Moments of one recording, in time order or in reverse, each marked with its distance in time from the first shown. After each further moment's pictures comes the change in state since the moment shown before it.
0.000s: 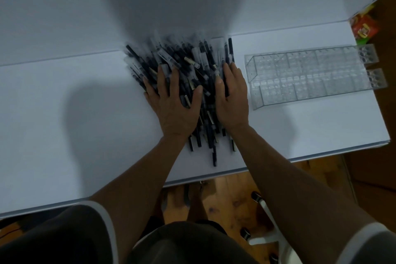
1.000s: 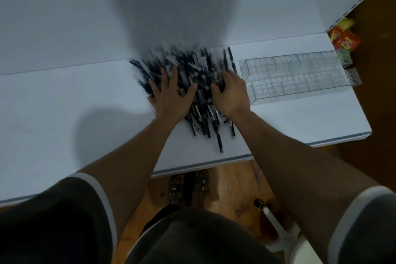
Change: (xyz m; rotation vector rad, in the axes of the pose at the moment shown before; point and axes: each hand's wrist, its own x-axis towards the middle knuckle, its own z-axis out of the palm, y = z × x) left_hand 0.013 0.008 -0.053 0.081 -0.386 -0.153; right_hand -0.009 -0.032 -0.033 -0.271 -0.156 0.054
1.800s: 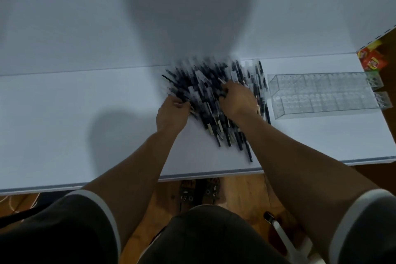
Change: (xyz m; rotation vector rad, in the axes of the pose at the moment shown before) left_hand -0.009 -0.060 -0.050 -0.349 0.096 -0.291; right_hand 0.006 -0.072 0.016 -0.307 -0.116 -0.027
